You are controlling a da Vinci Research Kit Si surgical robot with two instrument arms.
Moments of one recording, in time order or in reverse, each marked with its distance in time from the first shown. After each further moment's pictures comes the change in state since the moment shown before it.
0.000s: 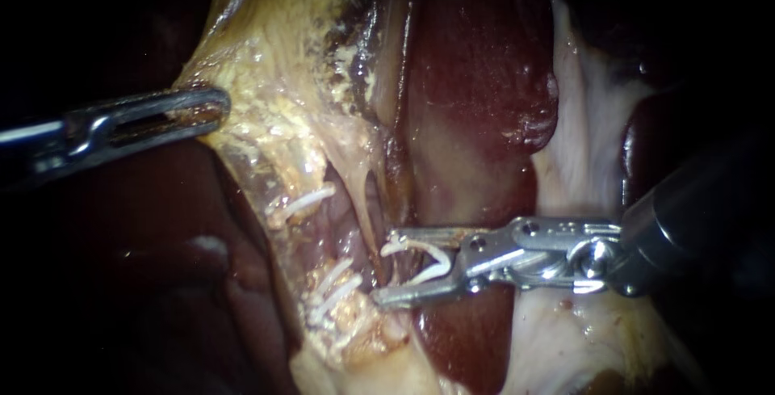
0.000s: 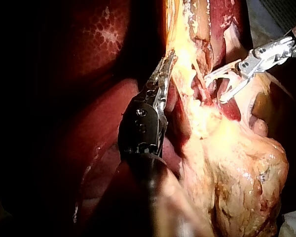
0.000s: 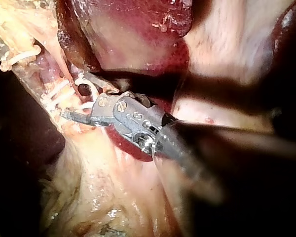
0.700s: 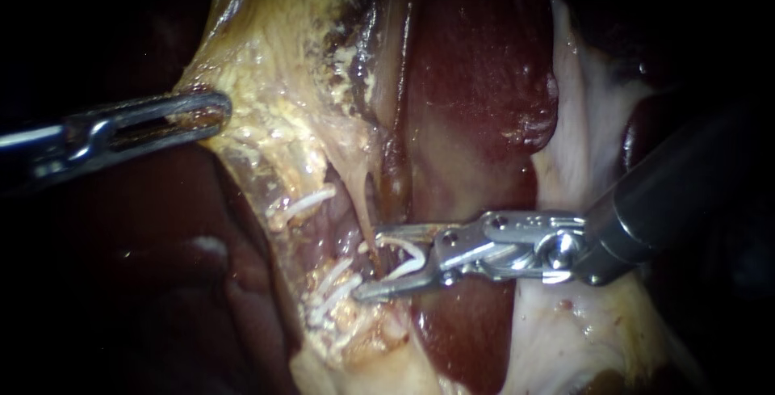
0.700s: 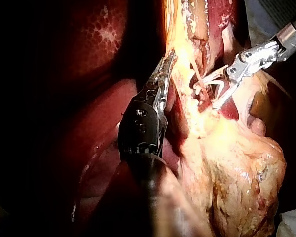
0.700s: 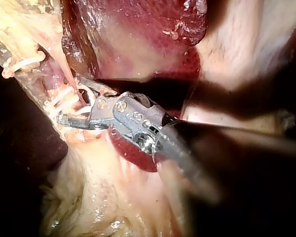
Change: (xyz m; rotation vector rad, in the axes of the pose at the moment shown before) right arm 0.000 0.001 0.003 0.169 0.069 -0.018; left arm 0.000 0.000 0.000 -0.003 -0.004 -0.002
